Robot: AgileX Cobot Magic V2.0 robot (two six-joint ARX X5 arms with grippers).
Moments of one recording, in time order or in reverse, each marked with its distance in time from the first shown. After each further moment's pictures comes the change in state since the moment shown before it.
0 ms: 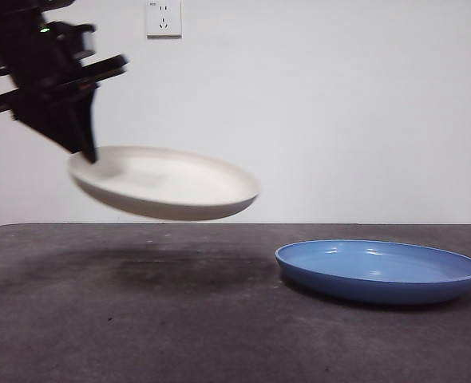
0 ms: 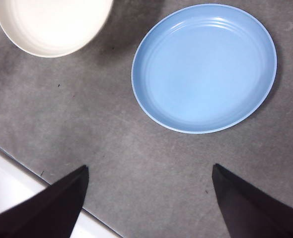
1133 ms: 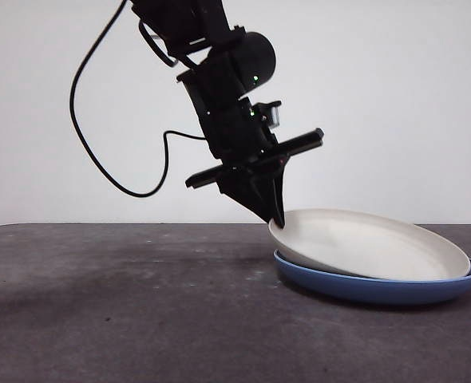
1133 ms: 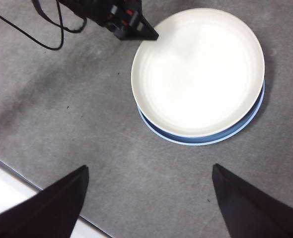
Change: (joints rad) left arm -0.371 0.603 0.504 0.036 0.011 -0.130; right arm 0.000 -0.138 0.000 0.003 0.007 0.064
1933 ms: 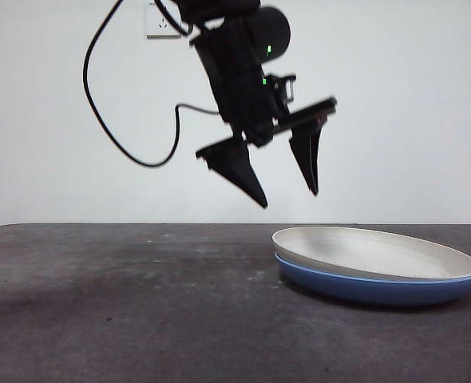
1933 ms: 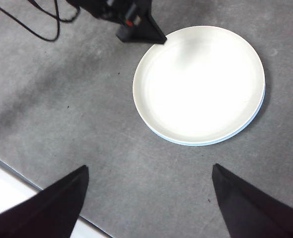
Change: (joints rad) left arm -0.028 0.017 0.185 -0.217 0.003 0.039; right arm 0.000 0.000 0.000 0.000 0.000 0.000
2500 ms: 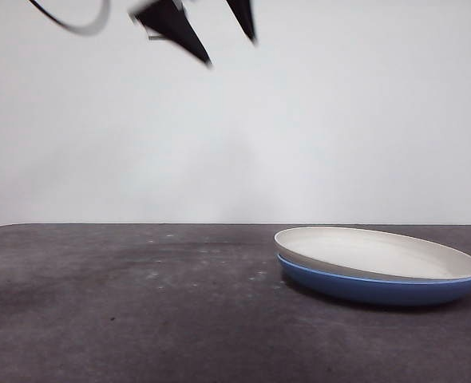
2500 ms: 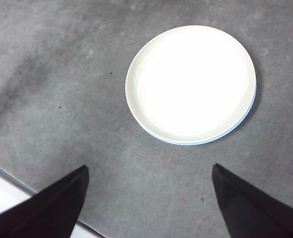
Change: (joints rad) left arm 0.132 -0.339 0.089 -0.139 -0.007 0.072; right arm 0.000 0.000 0.000 0.000 0.032 0.000
